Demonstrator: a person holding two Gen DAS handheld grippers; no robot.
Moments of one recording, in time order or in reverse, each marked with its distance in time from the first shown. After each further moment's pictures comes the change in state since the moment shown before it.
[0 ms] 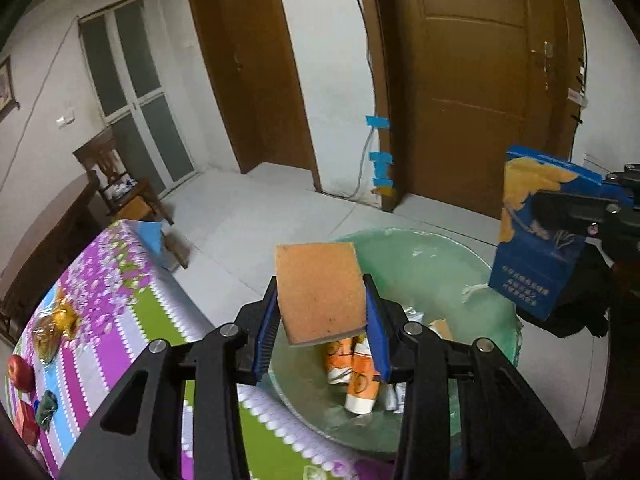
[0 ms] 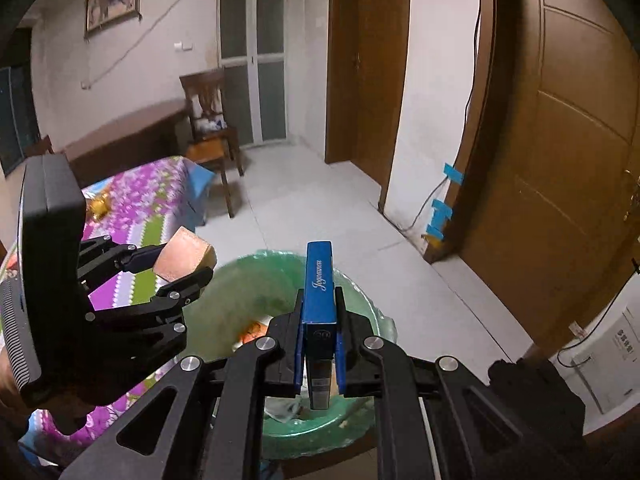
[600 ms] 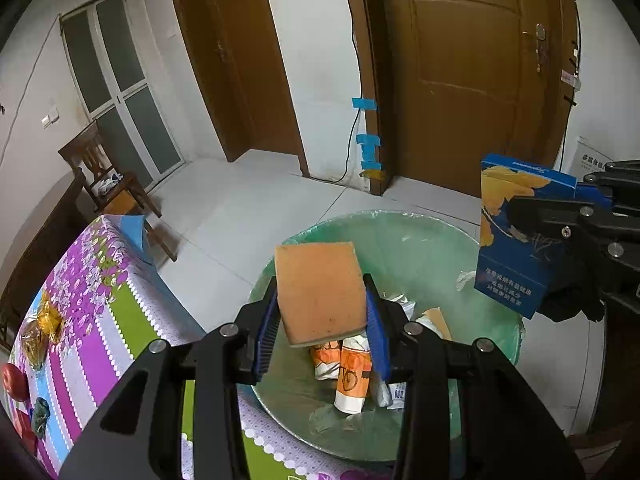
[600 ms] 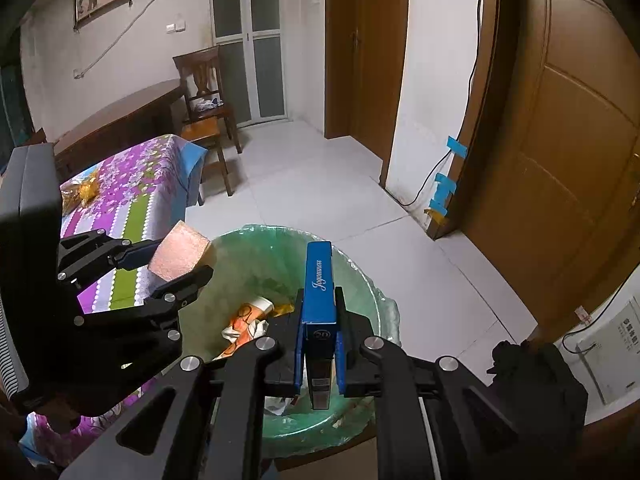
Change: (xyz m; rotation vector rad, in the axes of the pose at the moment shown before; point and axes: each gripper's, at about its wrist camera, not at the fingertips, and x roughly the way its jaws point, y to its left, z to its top) left arm 0.022 -0.008 -0.002 0.030 0.051 -0.029; right arm 0.049 -0.007 -0.001 0.018 0.083 0.008
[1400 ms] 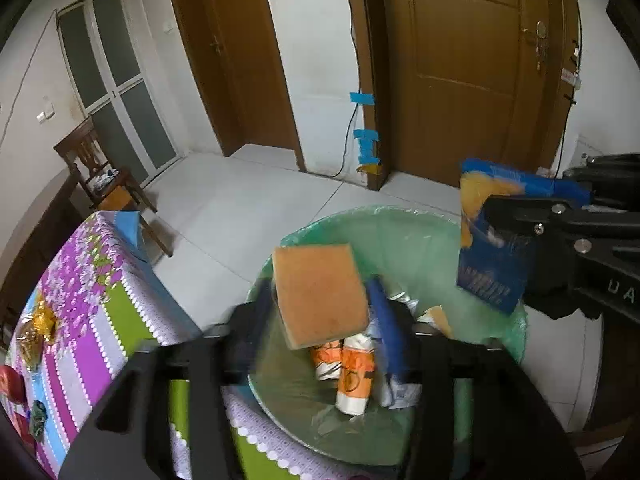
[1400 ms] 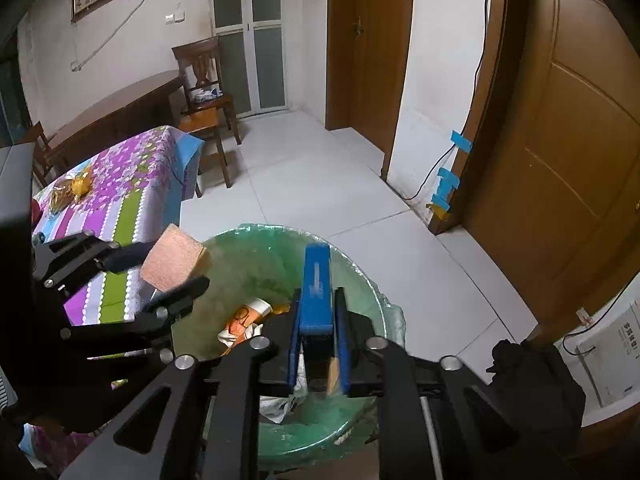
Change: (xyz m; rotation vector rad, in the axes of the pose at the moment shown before) left arm 0.007 0.004 0.001 -0.006 0.022 -0.003; right arm 0.028 0.009 0.007 -0.009 0.036 -0.006
